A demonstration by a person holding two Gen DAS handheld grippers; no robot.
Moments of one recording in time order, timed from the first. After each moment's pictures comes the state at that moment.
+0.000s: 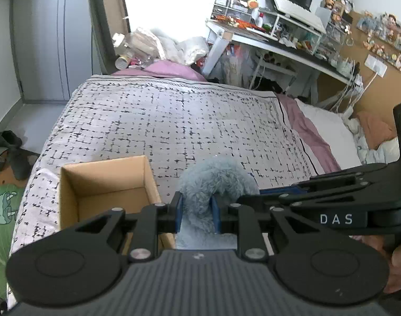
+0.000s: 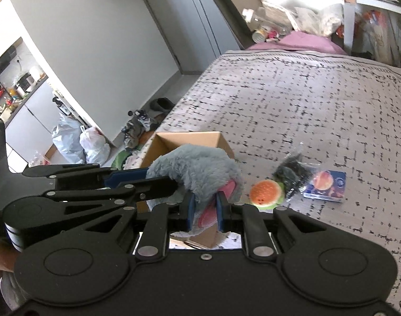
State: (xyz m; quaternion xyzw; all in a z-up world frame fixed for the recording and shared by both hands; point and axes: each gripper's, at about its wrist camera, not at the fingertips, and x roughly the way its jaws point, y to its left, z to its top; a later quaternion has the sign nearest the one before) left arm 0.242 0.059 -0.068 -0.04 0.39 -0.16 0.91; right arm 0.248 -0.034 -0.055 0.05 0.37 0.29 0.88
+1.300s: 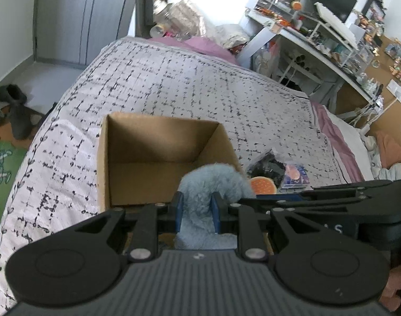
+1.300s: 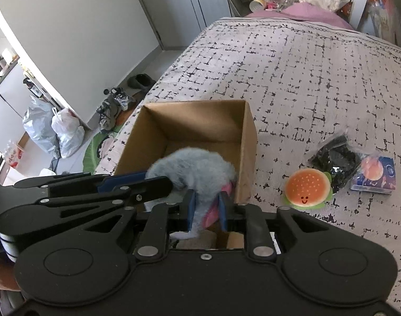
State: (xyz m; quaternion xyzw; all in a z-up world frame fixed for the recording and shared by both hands) left arm 0.280 0.152 -0.158 -0.12 0.42 -0.14 0.89; right arm 0.285 0.063 -0.120 0.02 0.42 0.23 0.88
